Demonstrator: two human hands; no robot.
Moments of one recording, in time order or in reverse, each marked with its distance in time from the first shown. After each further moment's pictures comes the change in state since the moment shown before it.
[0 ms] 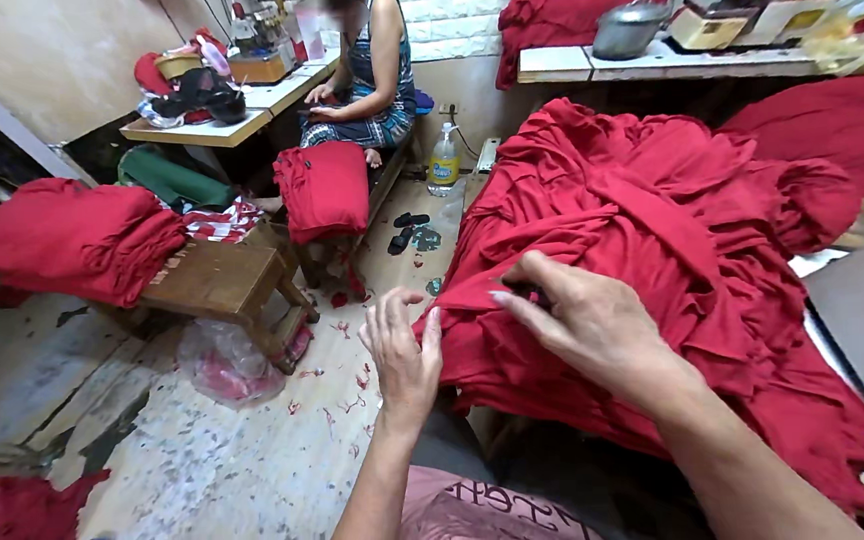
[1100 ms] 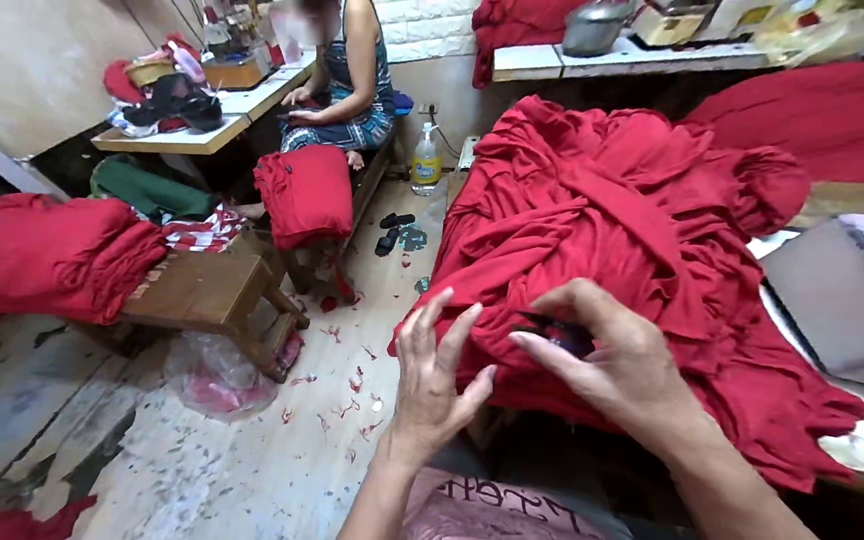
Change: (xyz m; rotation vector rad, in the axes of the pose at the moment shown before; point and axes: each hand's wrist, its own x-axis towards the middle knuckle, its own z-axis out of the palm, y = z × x) left_hand -0.022 0.011 0.009 -0.179 -0.213 0.371; right_hand -0.048 -0.002 -0.011 0.145 0.186 0.069
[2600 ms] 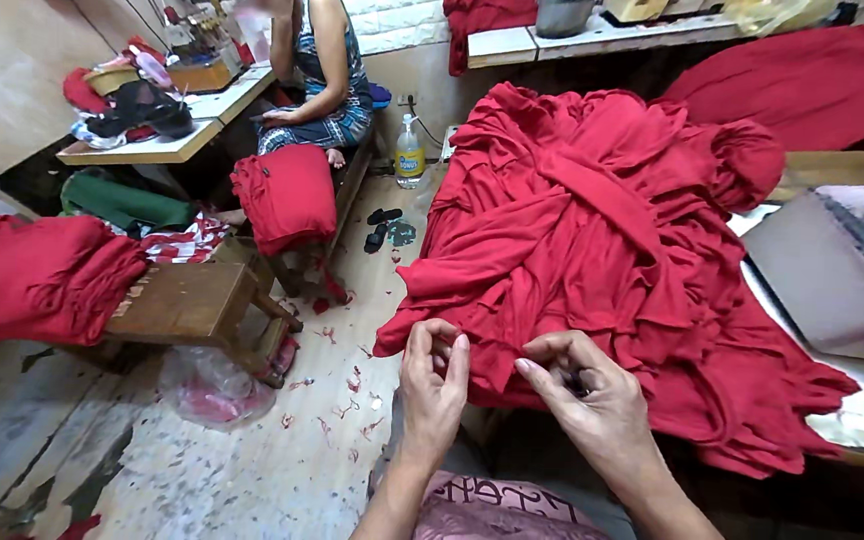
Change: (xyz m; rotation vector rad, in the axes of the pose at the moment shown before) left_hand 0.008 0.018 0.021 -0.437 0.060 -0.420; right_hand -0.045 -0.005 0.023 0.322 0.150 0.322
